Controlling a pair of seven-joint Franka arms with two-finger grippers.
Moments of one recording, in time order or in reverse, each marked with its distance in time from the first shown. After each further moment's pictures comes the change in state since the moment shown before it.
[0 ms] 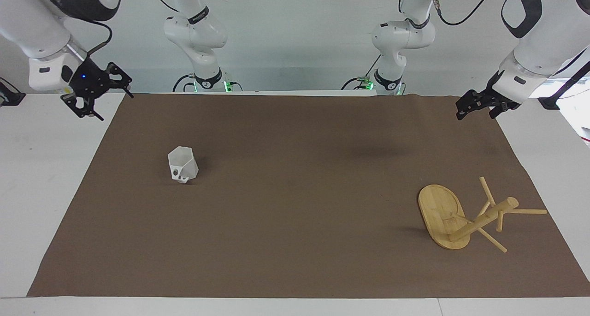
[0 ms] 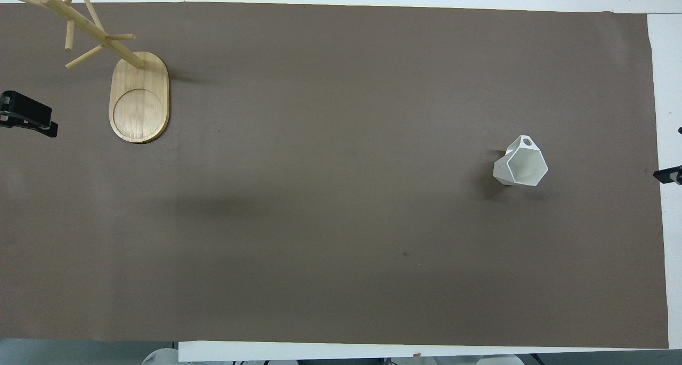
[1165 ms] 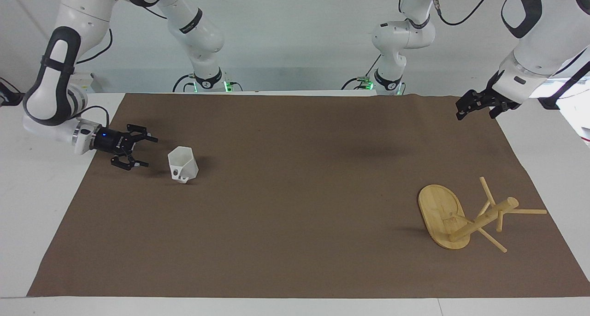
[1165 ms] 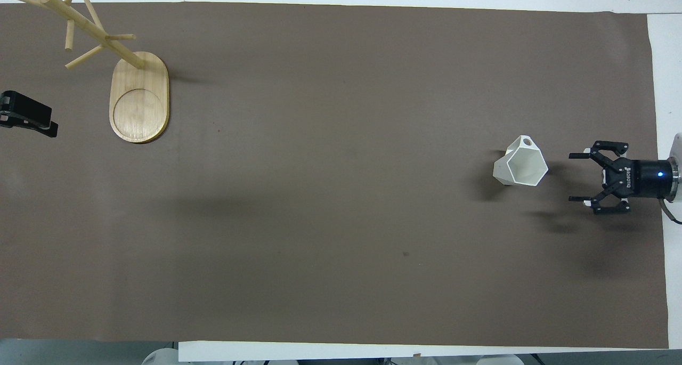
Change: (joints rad) left arm 0.000 0.000 0.000 0.000 0.000 0.000 0.000; right arm -0.273 0.379 -0.004 -0.346 0.748 0.007 -1.120
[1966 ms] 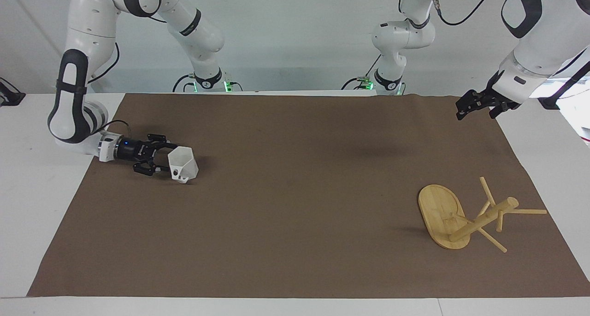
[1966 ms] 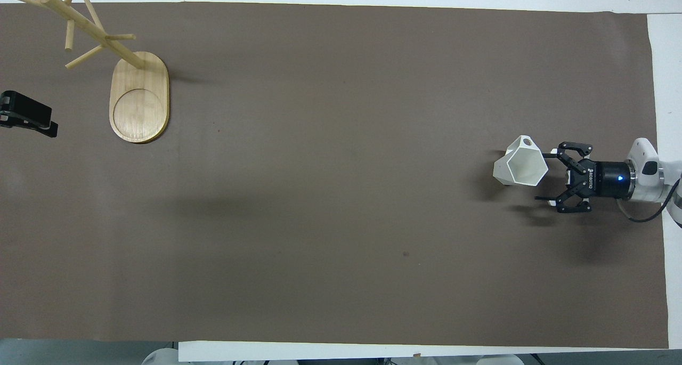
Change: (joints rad) left arm 0.000 0.000 0.000 0.000 0.000 0.000 0.000; right arm 0.055 0.036 0.021 -0.049 0.090 0.004 -0.165
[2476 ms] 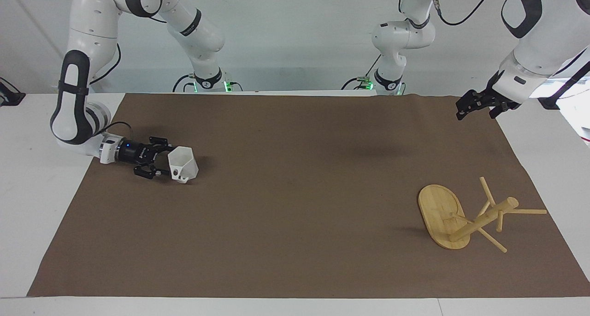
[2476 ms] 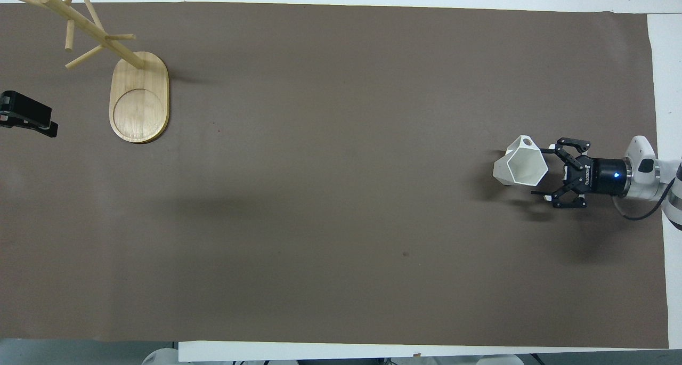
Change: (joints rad) left arm 0.000 0.000 0.000 0.000 0.000 0.000 0.000; right arm 0.024 0.000 0.000 -0.017 0.057 0.047 0.000
